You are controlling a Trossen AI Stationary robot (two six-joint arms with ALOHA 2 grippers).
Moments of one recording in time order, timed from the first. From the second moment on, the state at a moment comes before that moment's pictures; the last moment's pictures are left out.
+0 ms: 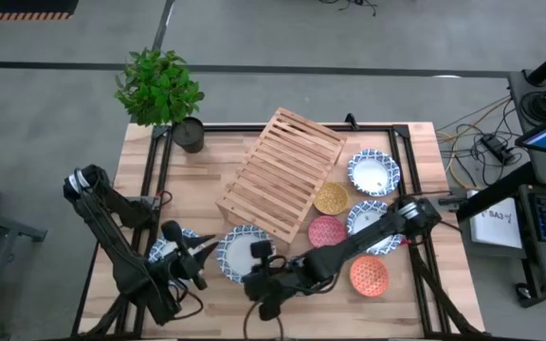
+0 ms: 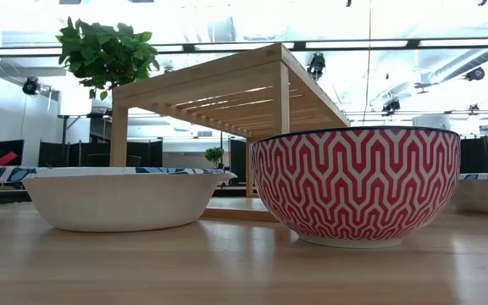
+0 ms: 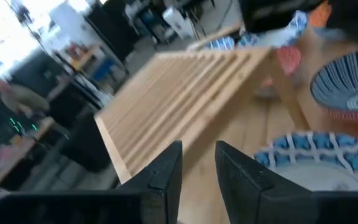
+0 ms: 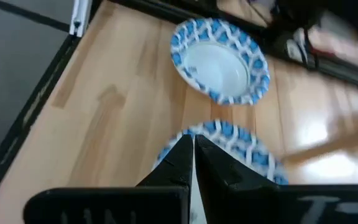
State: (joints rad) left arm -0.98 1.54 1.17 -1.25 -1.30 -1.05; right arm 0.47 2.19 2.02 -0.53 0.39 -0.02
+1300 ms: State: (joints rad) left arm -1.10 1.51 1.03 -1.16 -1.46 -1.03; right arm 0.44 2.40 2.32 -0.90 0.30 0.12
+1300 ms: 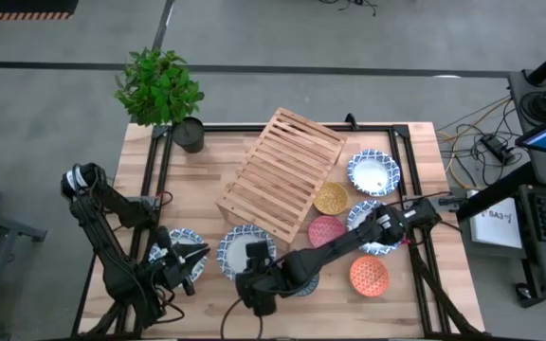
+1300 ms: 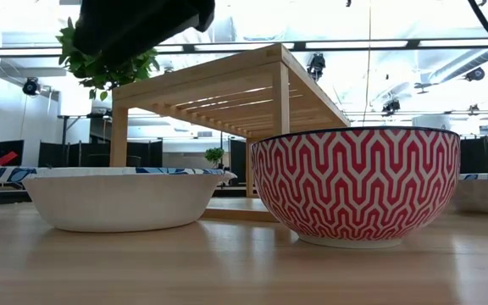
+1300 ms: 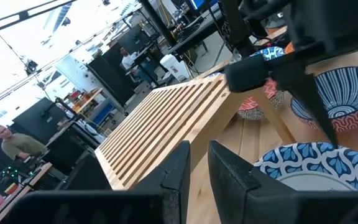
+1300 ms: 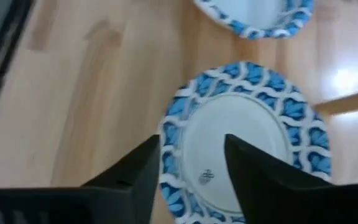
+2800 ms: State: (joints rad) left arm -1.10 1.51 1.03 -1.16 -1.51 -1.03; right arm 0.44 2.40 2.00 -0.69 0.31 0.14
